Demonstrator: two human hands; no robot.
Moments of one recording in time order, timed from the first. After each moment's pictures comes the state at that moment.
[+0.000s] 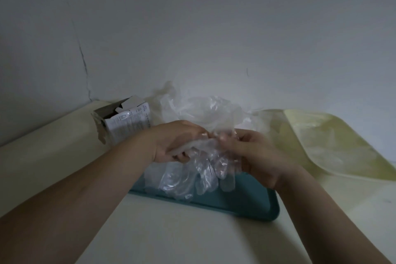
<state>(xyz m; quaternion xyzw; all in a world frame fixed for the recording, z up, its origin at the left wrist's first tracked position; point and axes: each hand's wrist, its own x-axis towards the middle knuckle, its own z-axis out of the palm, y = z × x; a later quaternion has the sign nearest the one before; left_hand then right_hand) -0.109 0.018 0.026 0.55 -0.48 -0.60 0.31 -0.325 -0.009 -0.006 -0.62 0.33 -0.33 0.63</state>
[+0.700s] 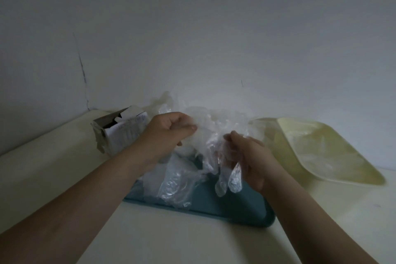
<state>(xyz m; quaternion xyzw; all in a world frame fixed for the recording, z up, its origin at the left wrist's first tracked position) -0.092 0.027 0.018 0.53 -0.54 -0.38 0.53 -0.312 -0.016 -0.009 -0.45 0.42 -0.48 0.63</state>
